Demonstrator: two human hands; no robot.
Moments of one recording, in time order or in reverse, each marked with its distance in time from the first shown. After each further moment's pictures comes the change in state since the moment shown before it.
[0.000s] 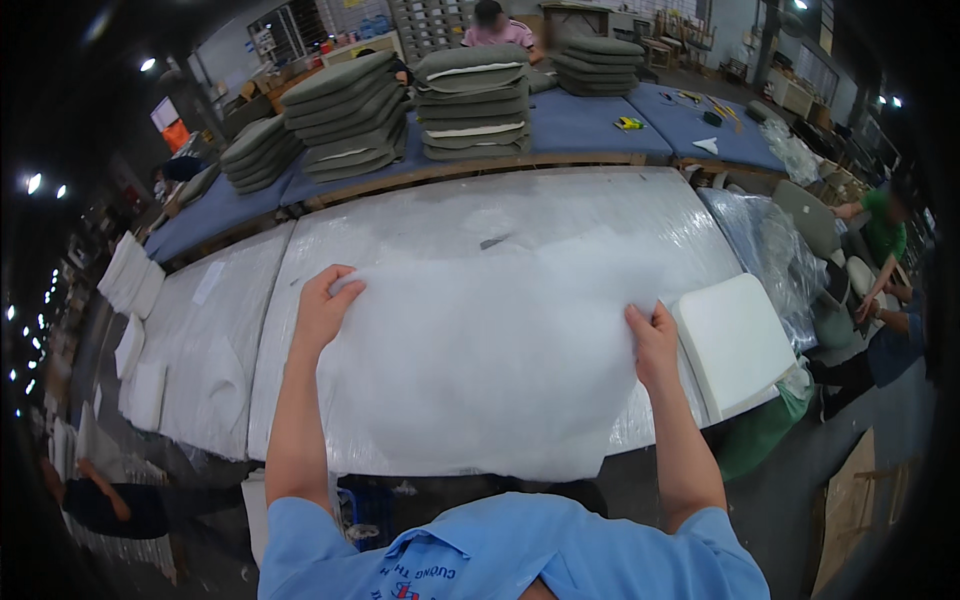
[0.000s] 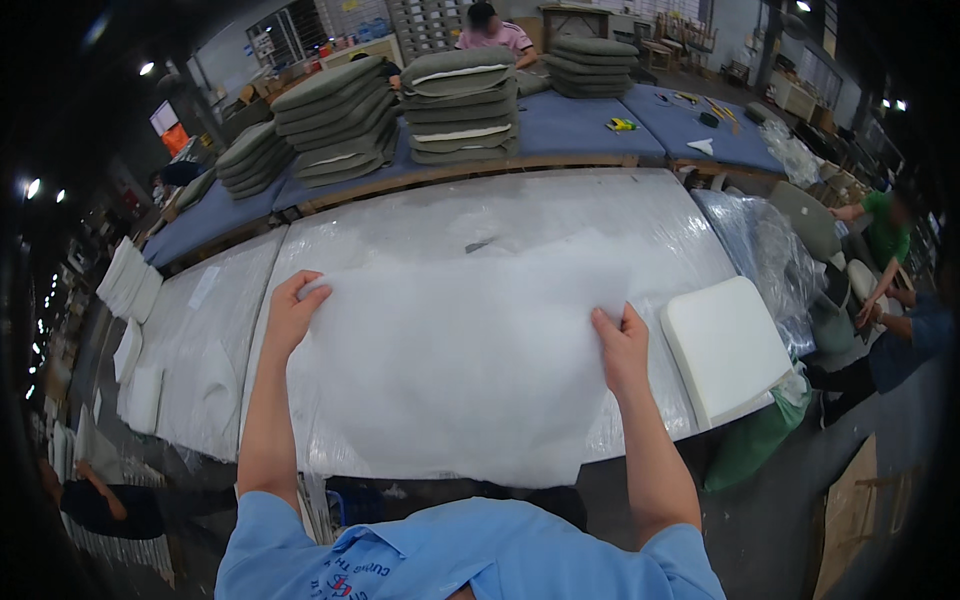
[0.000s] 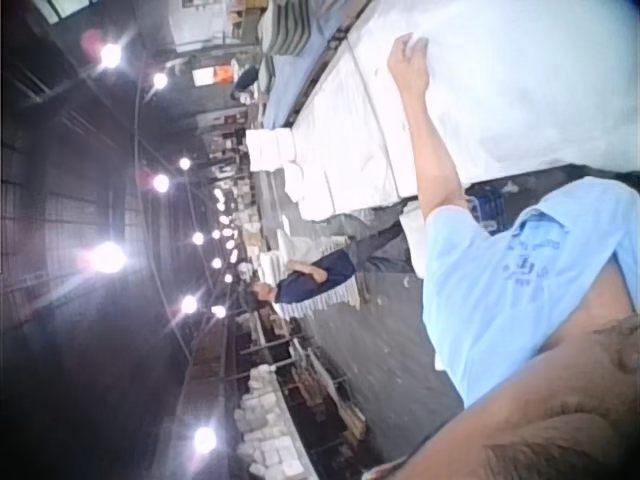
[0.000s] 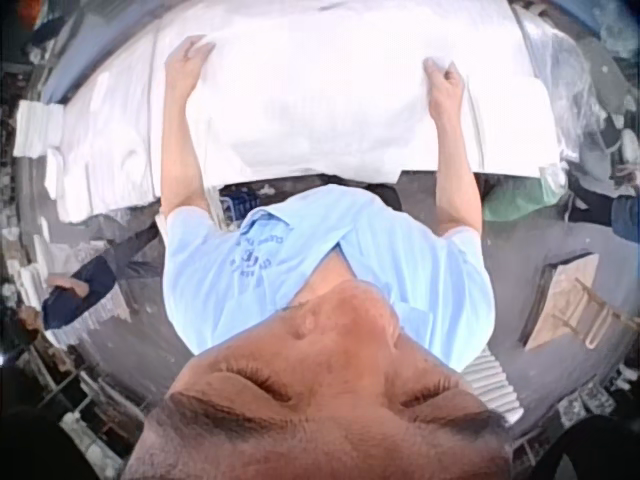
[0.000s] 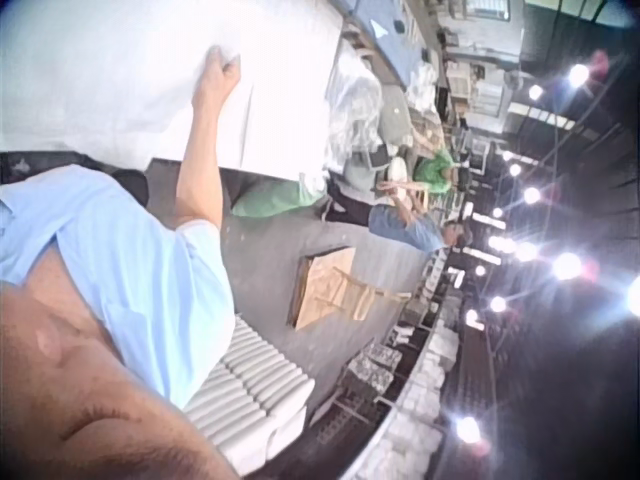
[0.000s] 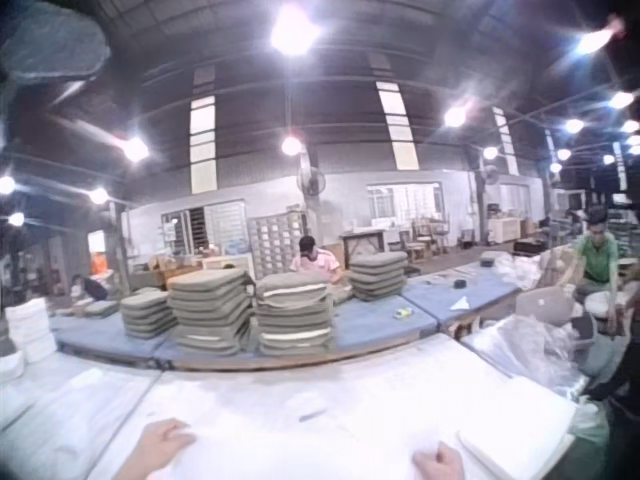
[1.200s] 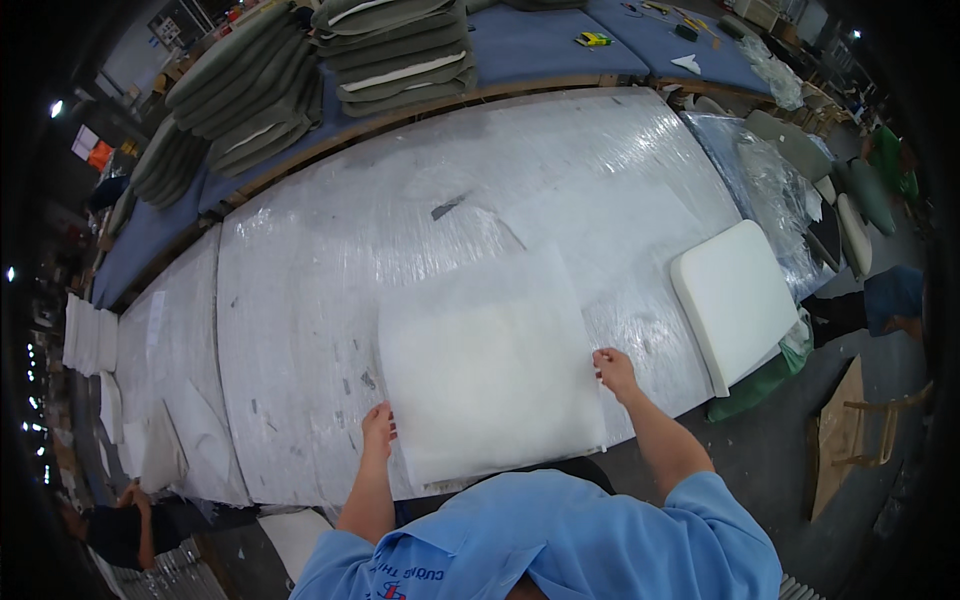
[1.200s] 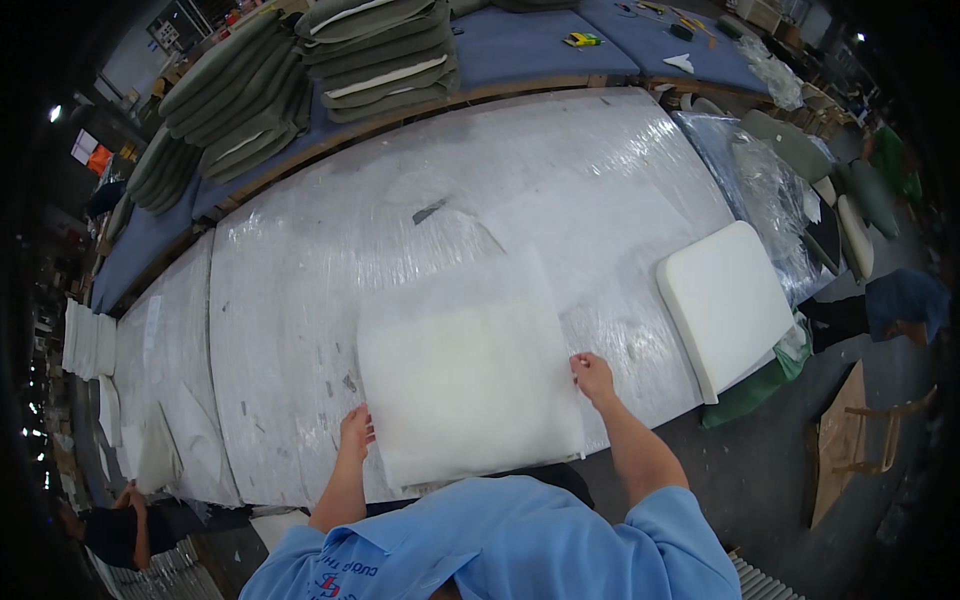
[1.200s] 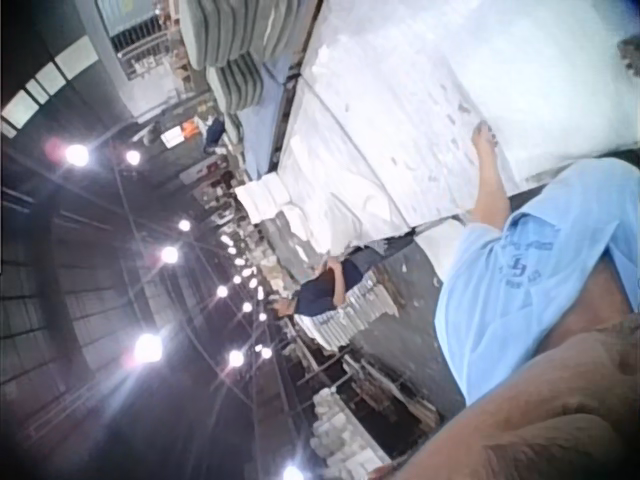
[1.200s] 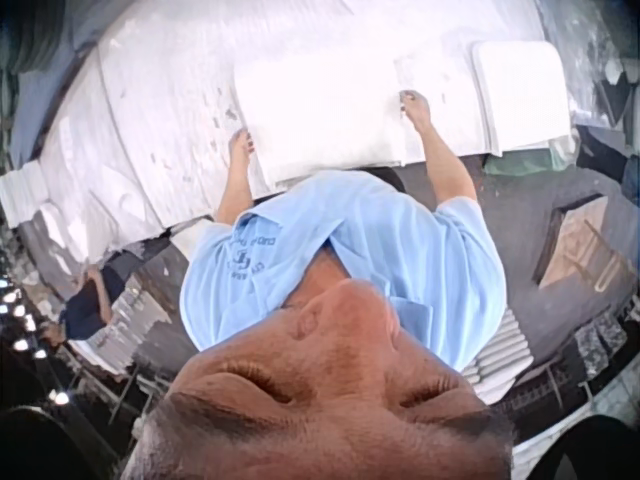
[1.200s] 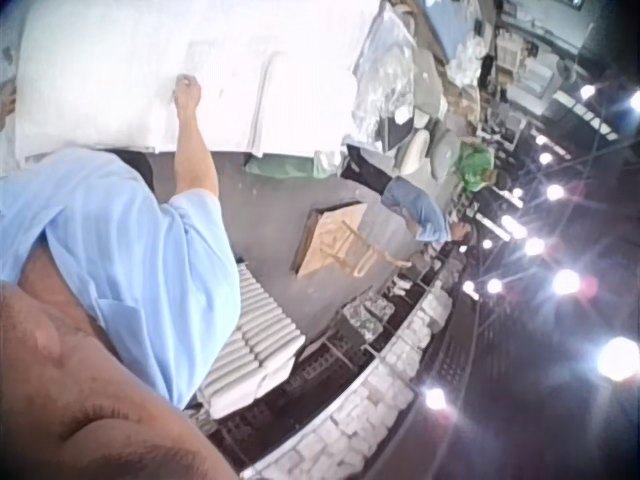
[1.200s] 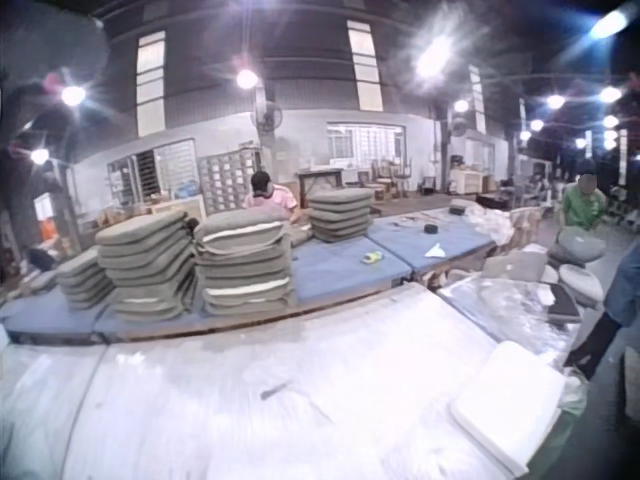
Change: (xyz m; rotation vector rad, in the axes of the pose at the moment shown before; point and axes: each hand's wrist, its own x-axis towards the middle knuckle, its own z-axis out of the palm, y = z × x) left_hand -0.073 -0.222 0.184 -0.415 -0.096 -1.221; right_hand 0.050 0.253 -0.104 -0.727 0.126 0.633
